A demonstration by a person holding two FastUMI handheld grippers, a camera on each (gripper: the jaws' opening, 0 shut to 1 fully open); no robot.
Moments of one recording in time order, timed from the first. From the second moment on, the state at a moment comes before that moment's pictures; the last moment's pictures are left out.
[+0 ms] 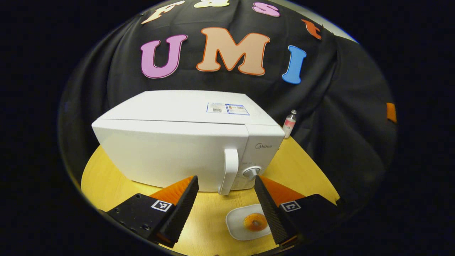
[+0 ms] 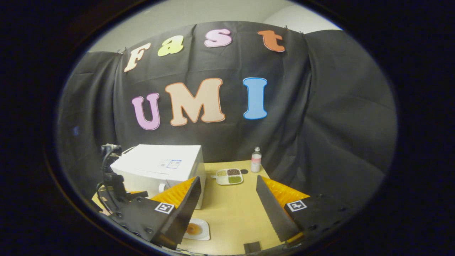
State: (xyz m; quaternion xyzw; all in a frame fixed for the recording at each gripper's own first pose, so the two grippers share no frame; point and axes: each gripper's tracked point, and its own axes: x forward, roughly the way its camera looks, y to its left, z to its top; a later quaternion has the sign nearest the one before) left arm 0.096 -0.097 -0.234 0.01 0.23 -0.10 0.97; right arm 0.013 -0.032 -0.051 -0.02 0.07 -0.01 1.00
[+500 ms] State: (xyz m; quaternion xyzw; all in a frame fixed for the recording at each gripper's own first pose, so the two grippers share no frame) left arm 0.133 -0.107 -0.287 -0.03 0.29 -0.08 0.95; right arm 0.025 -0.044 -0.050 0.00 0.07 -0.03 1.00
